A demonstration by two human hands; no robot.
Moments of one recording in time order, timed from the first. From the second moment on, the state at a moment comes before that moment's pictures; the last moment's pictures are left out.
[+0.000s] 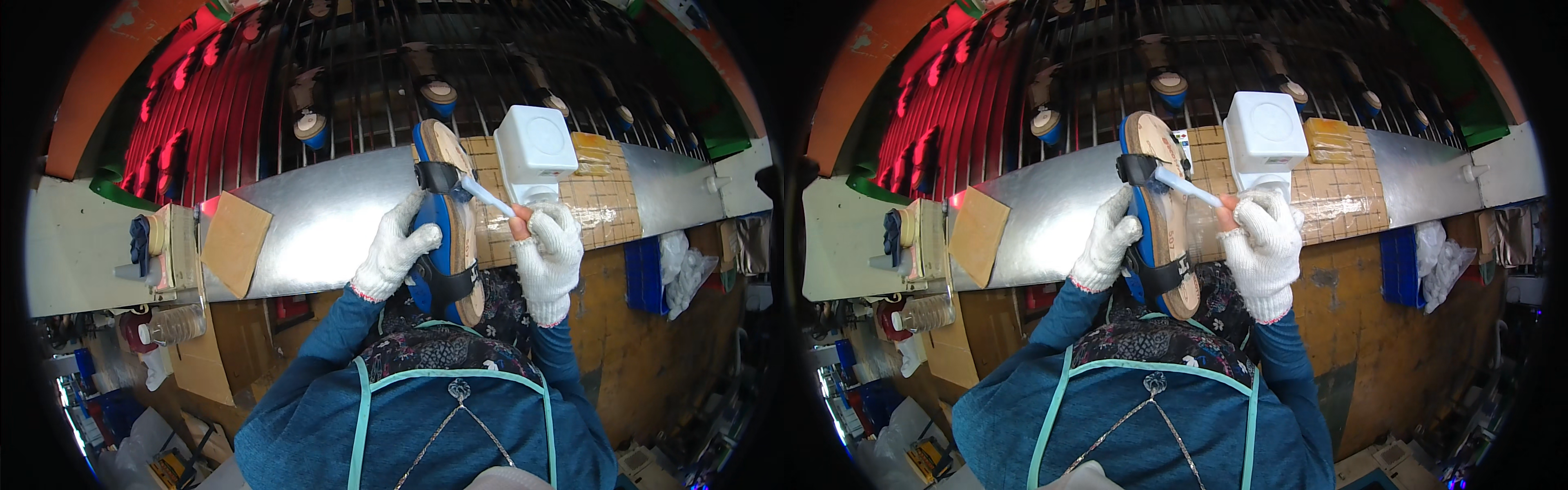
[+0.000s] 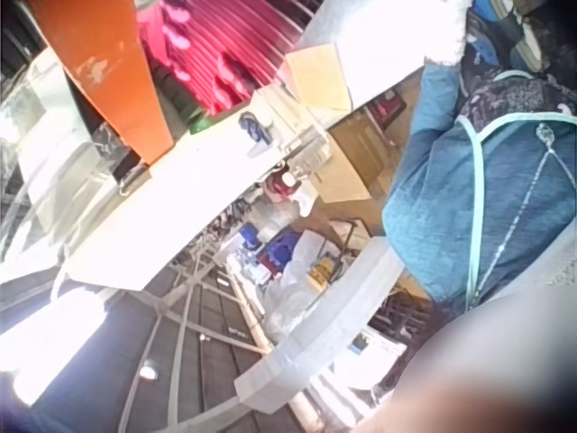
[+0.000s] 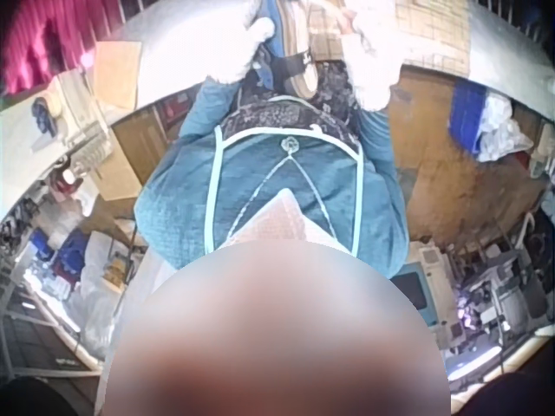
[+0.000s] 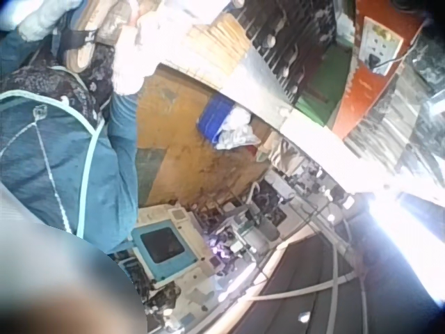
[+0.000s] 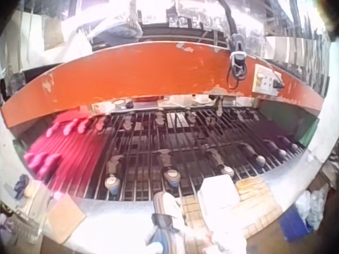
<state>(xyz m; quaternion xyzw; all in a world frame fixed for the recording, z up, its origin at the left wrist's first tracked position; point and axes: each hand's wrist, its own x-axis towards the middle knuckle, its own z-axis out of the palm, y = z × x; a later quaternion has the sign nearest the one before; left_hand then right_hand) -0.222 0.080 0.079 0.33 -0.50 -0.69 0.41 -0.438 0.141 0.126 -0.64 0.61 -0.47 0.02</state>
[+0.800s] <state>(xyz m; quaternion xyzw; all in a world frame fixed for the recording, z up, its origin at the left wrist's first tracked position) -0.221 0.067 0.080 0.29 -0.49 -0.72 0.39 -0.468 0.117 0.131 -0.70 0.56 -0.44 0.07</state>
